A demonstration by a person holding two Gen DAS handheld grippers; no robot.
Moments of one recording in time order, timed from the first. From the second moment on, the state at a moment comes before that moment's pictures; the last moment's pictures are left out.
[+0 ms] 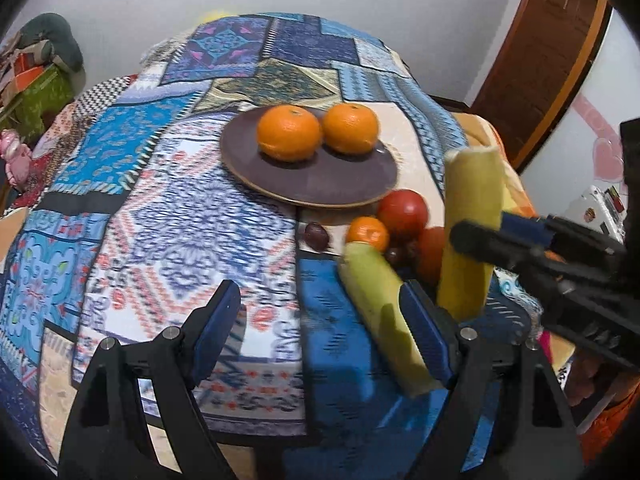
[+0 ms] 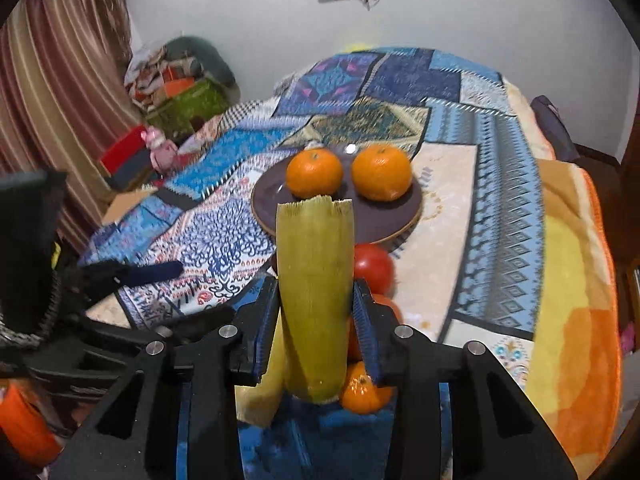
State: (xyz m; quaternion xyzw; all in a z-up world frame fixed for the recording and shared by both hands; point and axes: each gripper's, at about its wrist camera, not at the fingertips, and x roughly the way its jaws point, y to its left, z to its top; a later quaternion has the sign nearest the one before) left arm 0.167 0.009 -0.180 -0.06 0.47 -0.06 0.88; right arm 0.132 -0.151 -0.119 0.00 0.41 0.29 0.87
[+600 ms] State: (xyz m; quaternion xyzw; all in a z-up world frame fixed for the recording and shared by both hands) left arm 0.175 -0.030 -0.212 -0.03 0.49 -0.08 0.87; right arm 0.132 -0.229 -0.092 0.02 0.39 0.23 0.89
